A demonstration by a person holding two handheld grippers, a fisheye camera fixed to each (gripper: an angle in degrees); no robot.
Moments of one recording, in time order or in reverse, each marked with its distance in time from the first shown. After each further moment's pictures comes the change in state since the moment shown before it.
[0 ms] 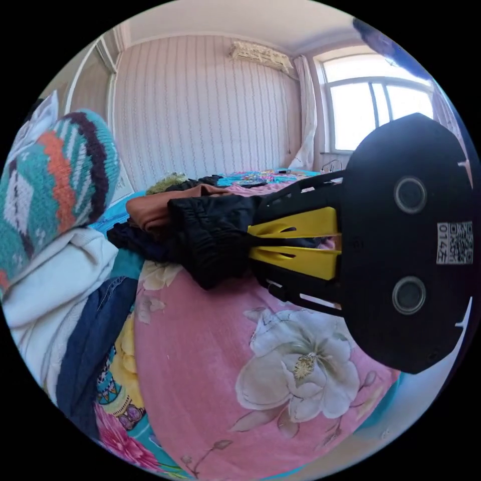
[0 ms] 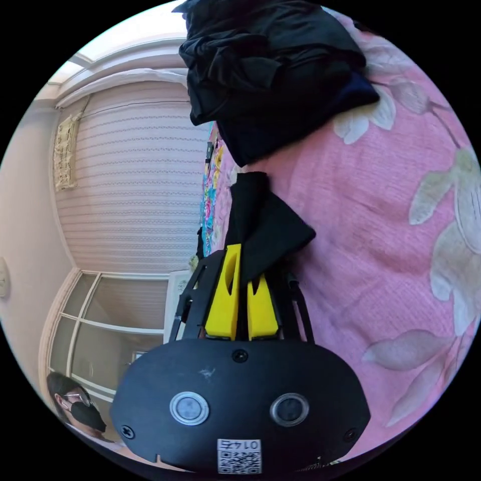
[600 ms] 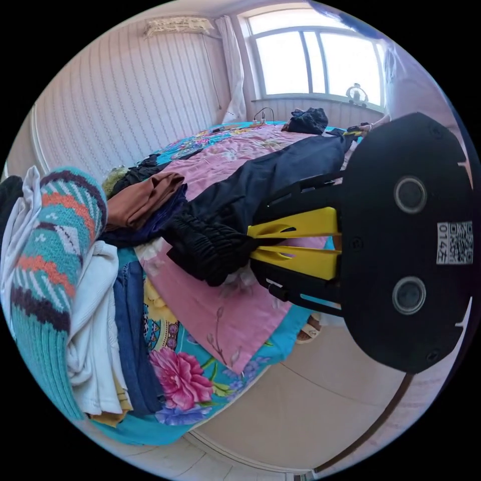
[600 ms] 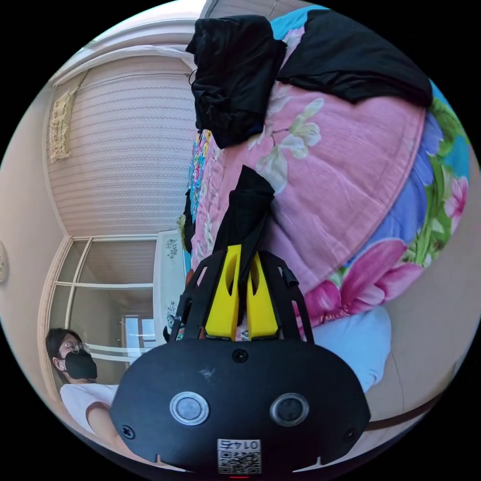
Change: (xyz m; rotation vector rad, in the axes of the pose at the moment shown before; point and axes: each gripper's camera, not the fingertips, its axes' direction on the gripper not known) left arm 0.048 0.081 -0.045 -0.285 -0.332 0.308; right arm 0.060 0.071 -0.185 -0.229 0.154 -0.037
